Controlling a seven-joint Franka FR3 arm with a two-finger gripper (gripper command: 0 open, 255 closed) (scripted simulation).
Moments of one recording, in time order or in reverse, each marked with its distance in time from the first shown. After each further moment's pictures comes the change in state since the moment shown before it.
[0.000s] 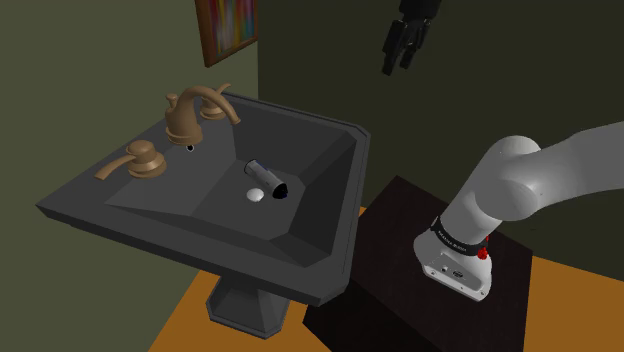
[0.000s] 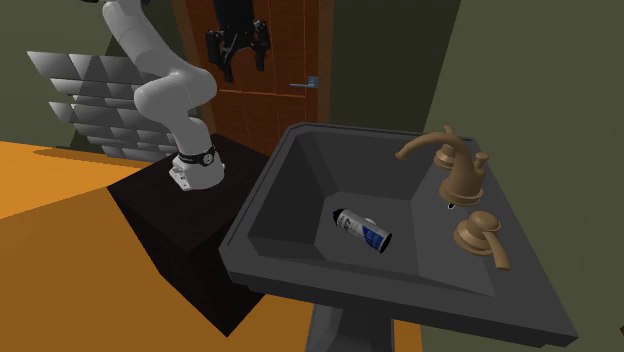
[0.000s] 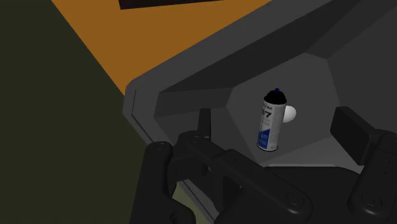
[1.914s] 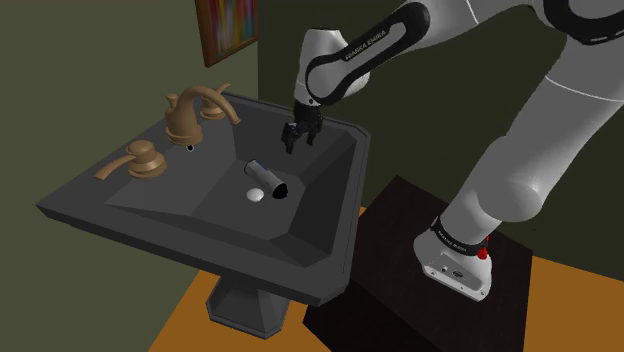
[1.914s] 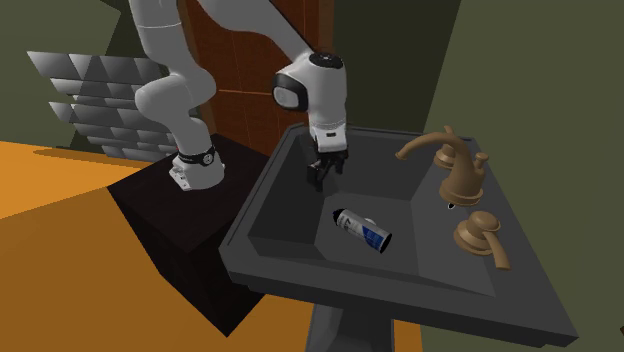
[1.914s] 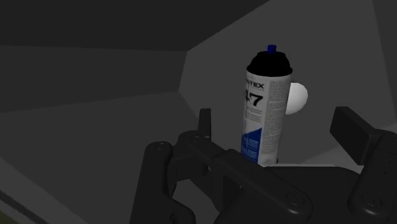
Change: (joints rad) arm 0.065 0.772 0.096 -0.069 0.102 0.864 0.104
